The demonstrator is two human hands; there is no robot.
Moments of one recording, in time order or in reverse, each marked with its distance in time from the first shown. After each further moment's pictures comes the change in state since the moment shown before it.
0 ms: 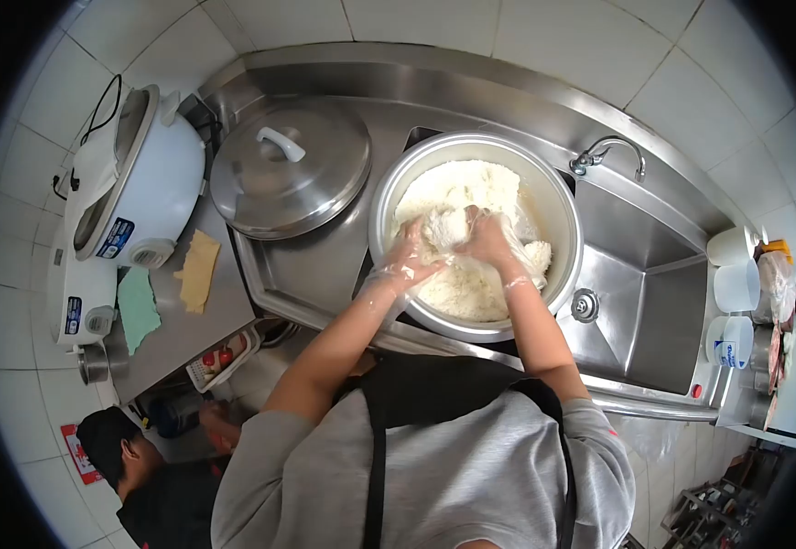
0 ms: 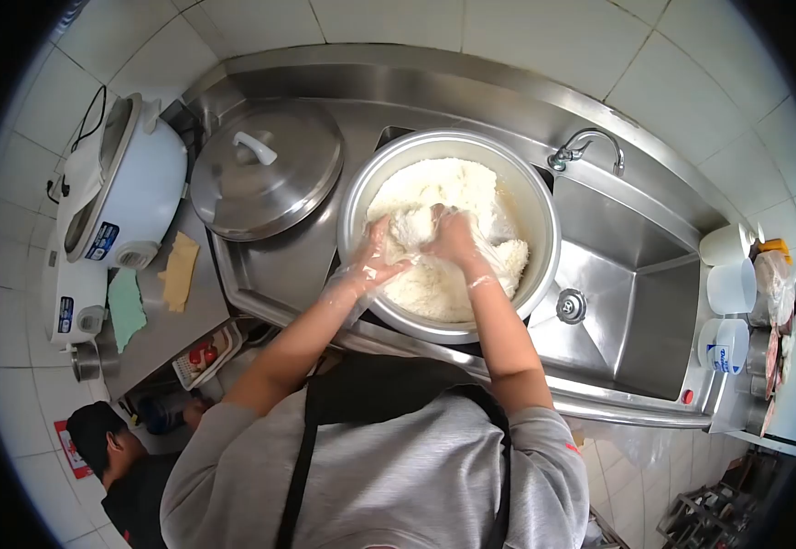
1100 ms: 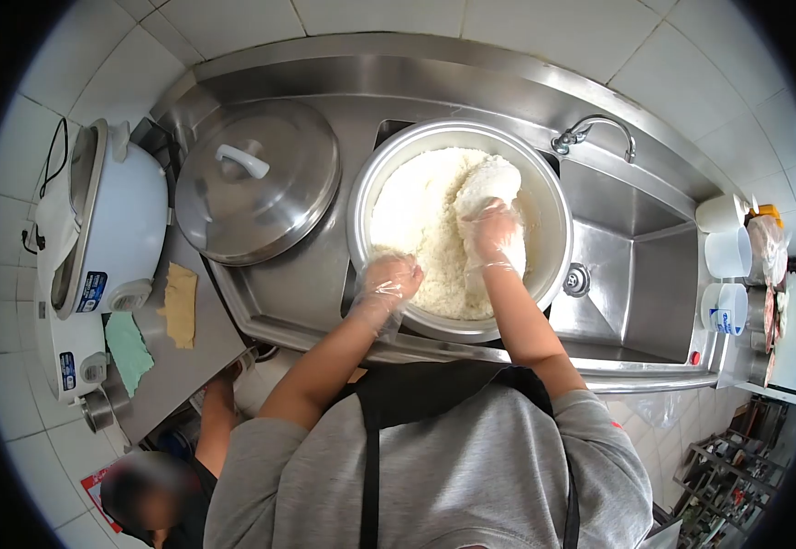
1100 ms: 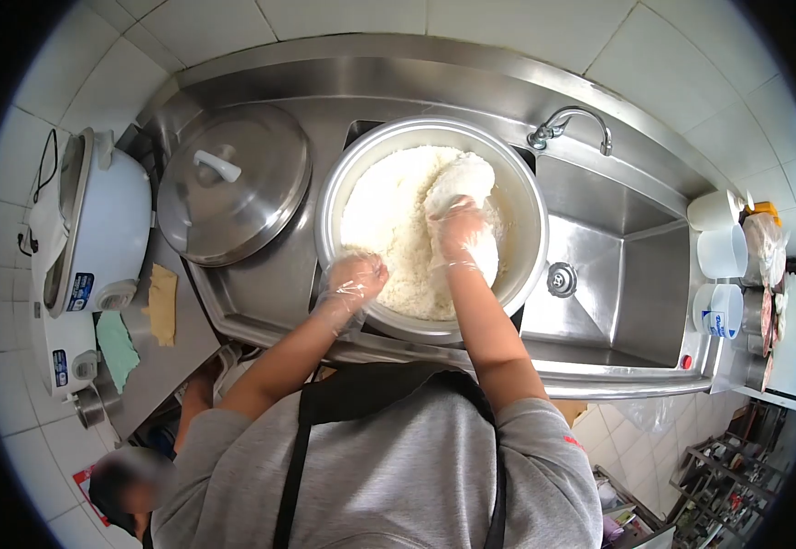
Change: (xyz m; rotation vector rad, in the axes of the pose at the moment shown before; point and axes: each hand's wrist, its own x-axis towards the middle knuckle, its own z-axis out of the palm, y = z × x) left_hand -0.003 0.012 -0.008 0.379 -0.339 -0.072; right_hand 0.016 0.040 0.026 -0.290 0.294 0.615
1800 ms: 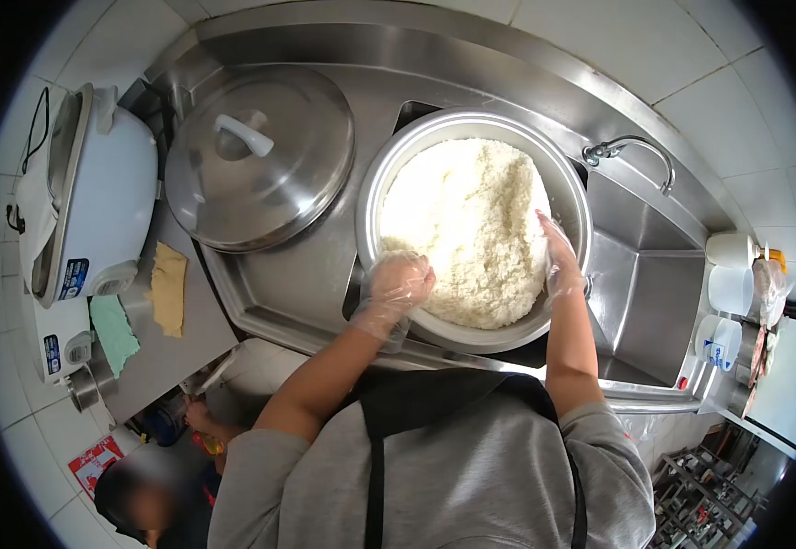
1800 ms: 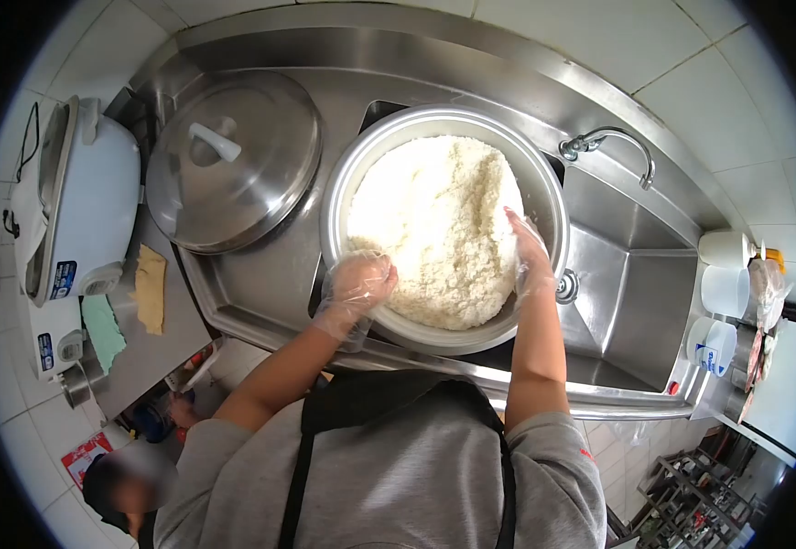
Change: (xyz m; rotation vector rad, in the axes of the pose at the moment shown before) left_hand 0.003 -0.005 -0.003 -0.137 0.139 0.065; right_hand 0.045 0.110 0.000 1.109 -0.477 0.352
